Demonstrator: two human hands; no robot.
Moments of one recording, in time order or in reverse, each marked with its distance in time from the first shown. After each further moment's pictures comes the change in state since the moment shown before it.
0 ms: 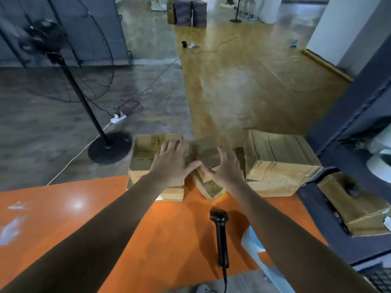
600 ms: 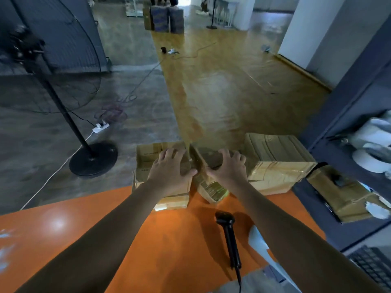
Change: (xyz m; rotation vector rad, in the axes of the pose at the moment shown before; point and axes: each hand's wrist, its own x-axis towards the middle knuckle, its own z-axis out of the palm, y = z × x) left_hand 0.007 -0.043 0.002 -0.049 -0.063 0.089; right_hand -0.008 -0.031 -0.013 -0.048 0.132 0.066
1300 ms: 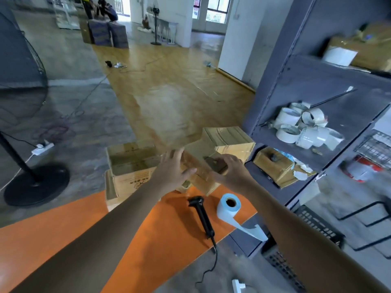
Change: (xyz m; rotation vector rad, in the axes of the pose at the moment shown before) left_hand -0.060 0.066 -0.013 -0.326 -0.087 0.267; right_hand -0.146 0.050 -0.086 0.159 0.042 -0.007
